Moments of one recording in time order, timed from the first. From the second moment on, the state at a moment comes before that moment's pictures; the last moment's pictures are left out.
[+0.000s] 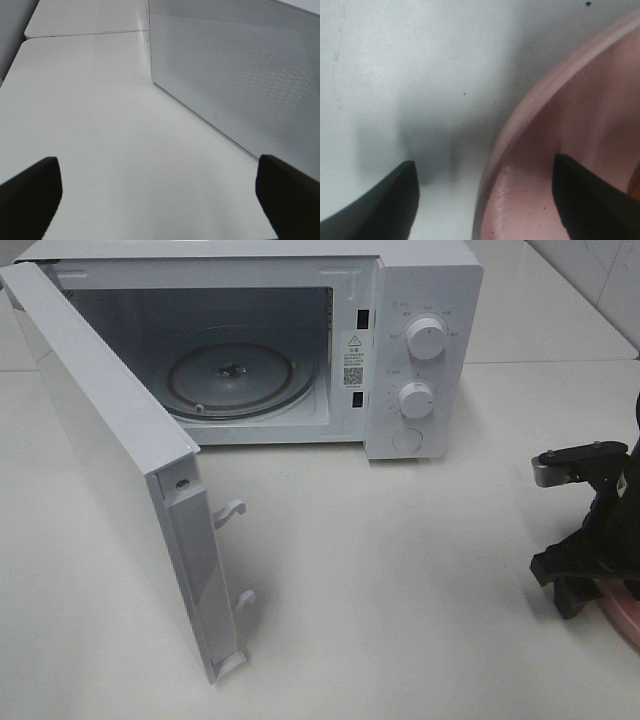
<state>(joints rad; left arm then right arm) -0.05 -0.01 -0.50 -0.07 1.04 0.08 0.13 1.77 -0.74 -0.22 0.54 0.10</state>
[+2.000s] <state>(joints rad) -0.05 -0.01 -0.50 -0.07 1.04 0.08 0.34 1.66 -0.74 -0.56 0.84 0.48</state>
